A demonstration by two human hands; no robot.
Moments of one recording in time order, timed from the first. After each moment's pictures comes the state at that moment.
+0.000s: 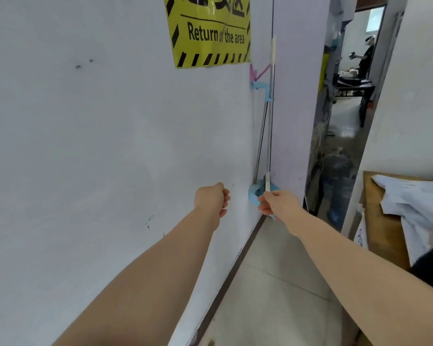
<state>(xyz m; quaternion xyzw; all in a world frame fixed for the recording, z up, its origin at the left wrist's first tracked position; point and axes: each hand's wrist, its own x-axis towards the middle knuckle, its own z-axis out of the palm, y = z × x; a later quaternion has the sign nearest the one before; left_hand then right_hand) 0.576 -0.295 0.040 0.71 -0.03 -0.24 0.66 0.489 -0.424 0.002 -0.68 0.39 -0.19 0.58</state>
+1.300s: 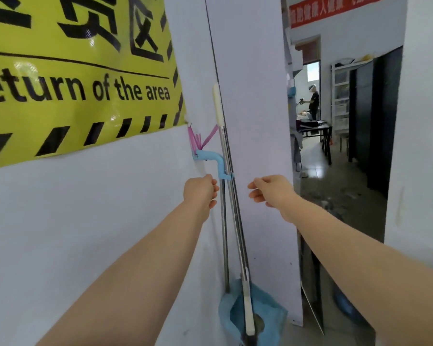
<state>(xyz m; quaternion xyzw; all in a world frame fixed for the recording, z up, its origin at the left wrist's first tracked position) 0.881 -0.795 0.138 0.69 -0.16 -0.19 0.68 0.752 -0.887 0.117 -0.69 0.32 -0.33 0.55</state>
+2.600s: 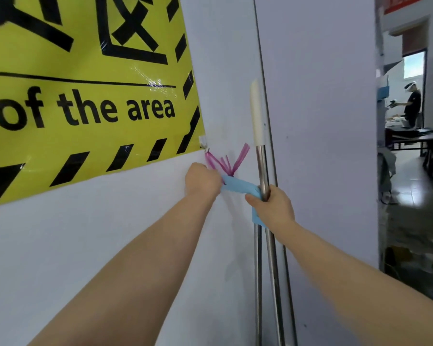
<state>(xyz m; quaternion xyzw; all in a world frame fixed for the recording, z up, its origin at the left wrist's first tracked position) 1.054 -0.959 0.194 0.79 -0.15 0.11 0.58 0.970 -1.064 0.113 -0.74 0.20 -0.40 0.51</state>
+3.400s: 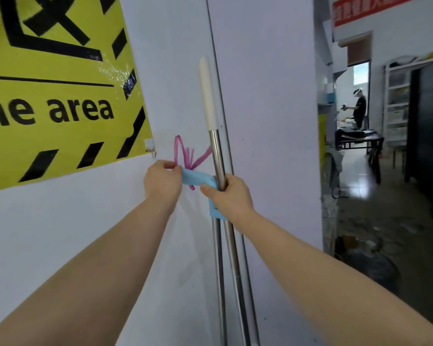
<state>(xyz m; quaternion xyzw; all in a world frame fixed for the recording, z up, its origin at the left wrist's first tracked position) 1.038 -0.991 0.192 0.79 -0.18 0.19 0.56 0.945 -1.086 0.140 -0.73 0.14 -0.40 0.53</state>
